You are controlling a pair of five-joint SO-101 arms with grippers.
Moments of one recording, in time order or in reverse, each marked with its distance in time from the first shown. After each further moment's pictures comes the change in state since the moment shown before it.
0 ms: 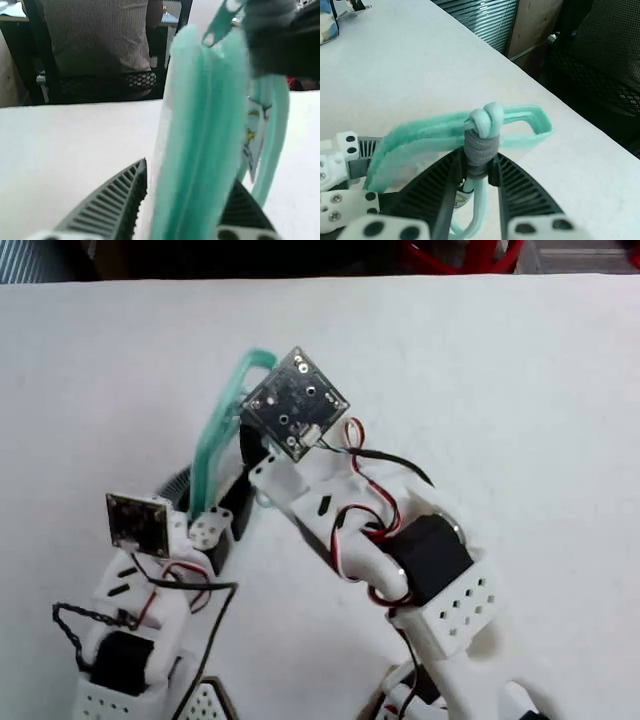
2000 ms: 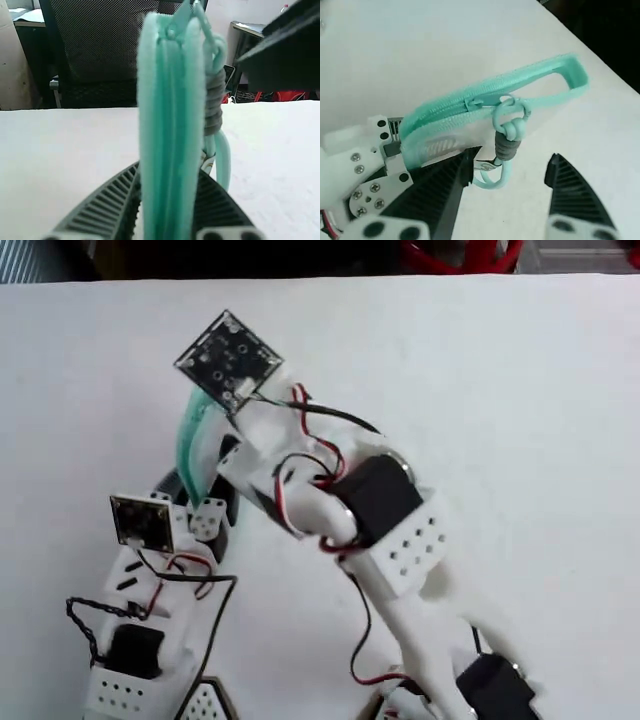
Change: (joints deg) left arm -3.0 0.0 10.3 -14.1 -0.2; right arm -3.3 21.8 -24.6 19.4 -0.5
